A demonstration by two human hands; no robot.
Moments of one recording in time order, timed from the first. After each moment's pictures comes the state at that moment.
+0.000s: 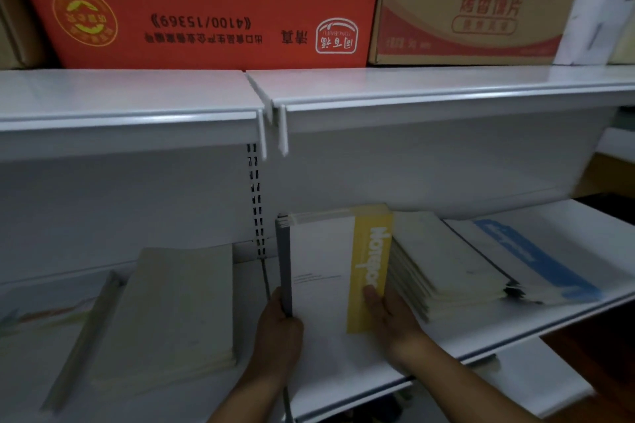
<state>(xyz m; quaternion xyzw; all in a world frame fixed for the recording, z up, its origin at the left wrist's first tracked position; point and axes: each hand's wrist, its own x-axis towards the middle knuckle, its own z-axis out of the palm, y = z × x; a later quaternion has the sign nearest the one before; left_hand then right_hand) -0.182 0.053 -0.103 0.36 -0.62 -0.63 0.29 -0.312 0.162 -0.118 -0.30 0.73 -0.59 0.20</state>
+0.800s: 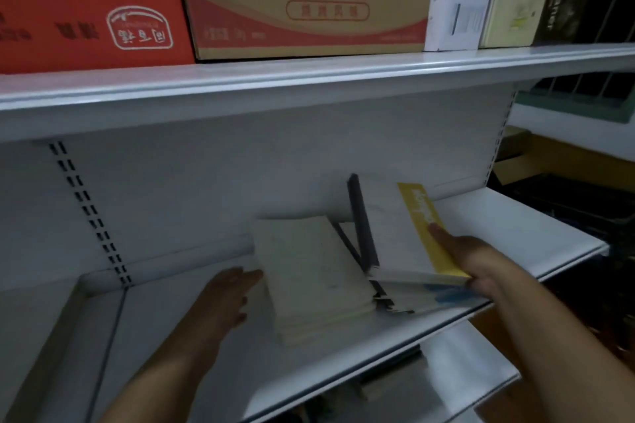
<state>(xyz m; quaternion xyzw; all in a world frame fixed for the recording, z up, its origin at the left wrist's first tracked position) -0.318 0.137 -0.045 0.40 -0.61 -0.65 0.20 -0.562 0.354 -0.039 -0.06 0.78 -0.57 0.25</state>
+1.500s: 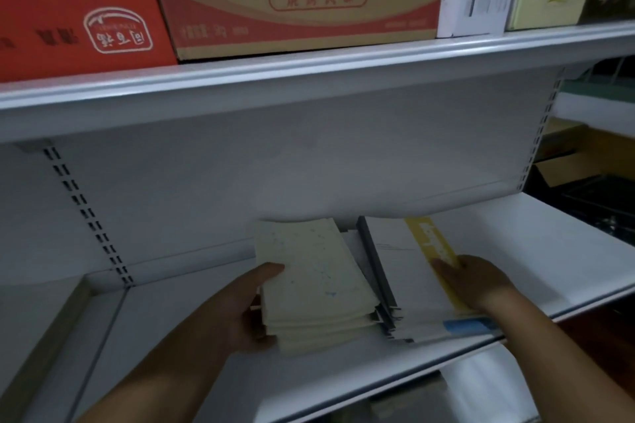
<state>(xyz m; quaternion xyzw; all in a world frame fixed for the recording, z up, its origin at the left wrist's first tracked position) -0.375 0.134 -0.062 0.46 -0.41 -0.78 0.06 -0.626 0.354 -0.089 -0.20 0.94 -0.21 0.15</state>
